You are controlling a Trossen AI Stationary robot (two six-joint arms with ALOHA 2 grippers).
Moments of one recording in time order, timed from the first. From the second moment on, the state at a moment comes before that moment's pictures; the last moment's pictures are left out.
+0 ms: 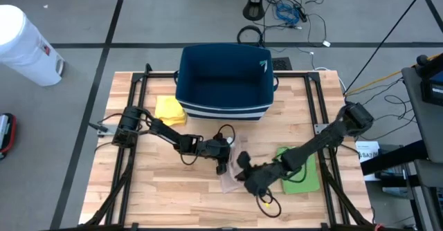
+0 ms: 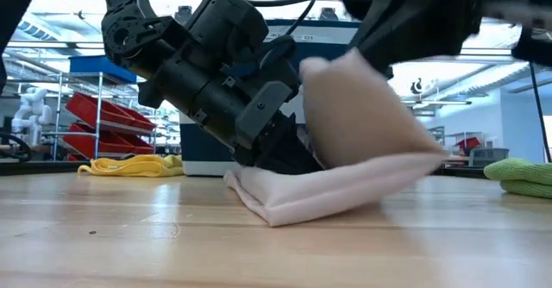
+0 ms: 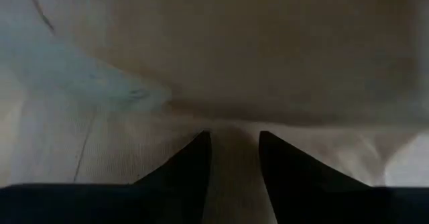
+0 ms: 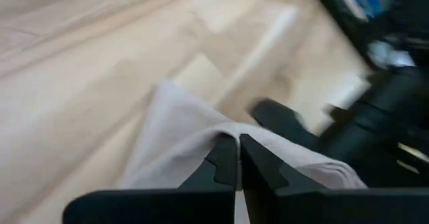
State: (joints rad) left arm -0.17 2.03 0.90 0.56 -0.09 -0.28; right arm 0.53 1.66 0.96 -0.01 0.36 -0.45
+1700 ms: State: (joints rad) left arm -0.17 2.04 0.90 0.55 -0.10 -0.28; right arm 0.56 1.81 0.94 -0.07 0.44 -0.04
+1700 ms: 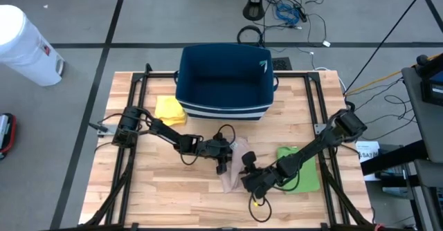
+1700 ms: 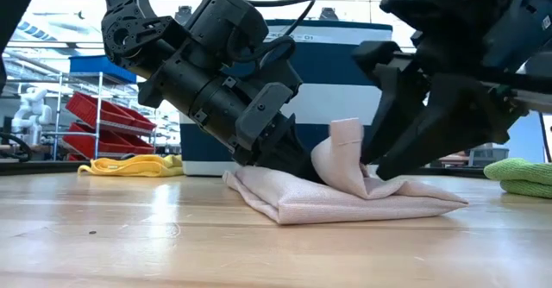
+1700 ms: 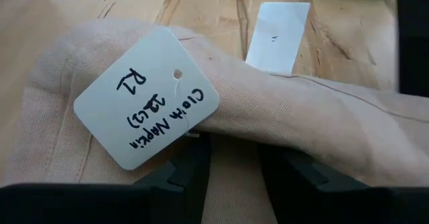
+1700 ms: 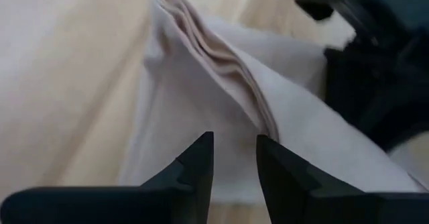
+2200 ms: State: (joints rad) left arm -0.18 2.01 0.90 0.55 -0.10 -0.25; right arm 0.53 1.92 0.95 0.08 0.37 -0.06
